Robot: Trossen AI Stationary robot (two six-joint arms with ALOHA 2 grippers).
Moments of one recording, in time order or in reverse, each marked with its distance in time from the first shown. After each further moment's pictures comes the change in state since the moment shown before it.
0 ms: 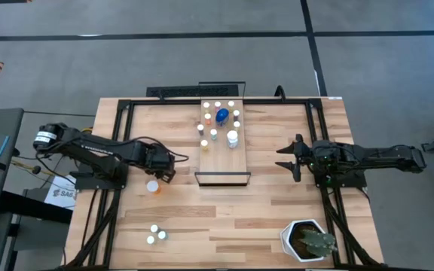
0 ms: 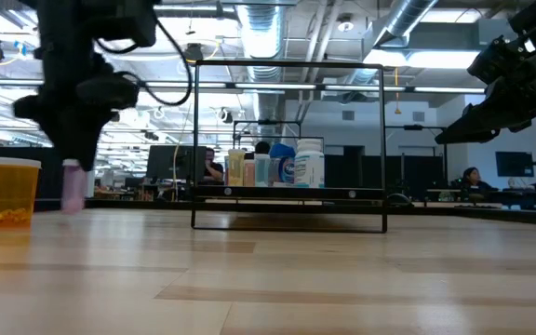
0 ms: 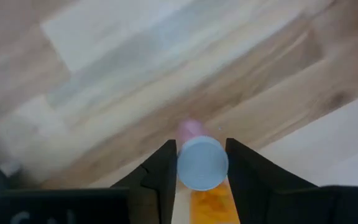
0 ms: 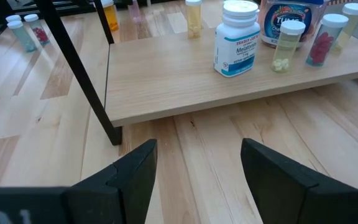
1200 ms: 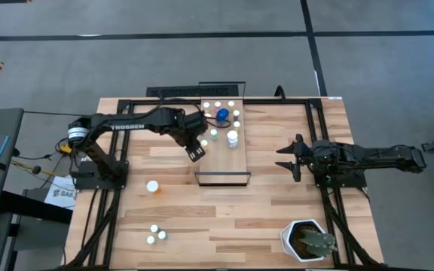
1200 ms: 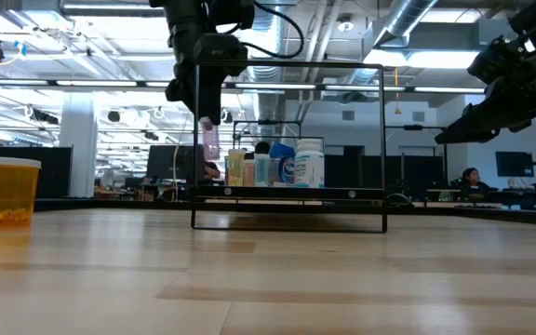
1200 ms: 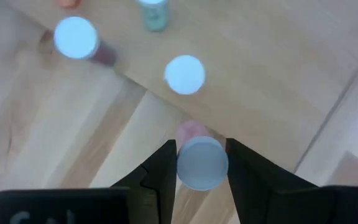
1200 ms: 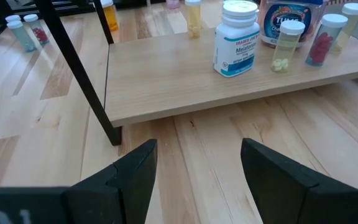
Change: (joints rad) left arm 0.299 0.370 0.614 -0.025 0.140 0.791; right arm 0.000 0.001 0.001 0.000 0.000 0.000
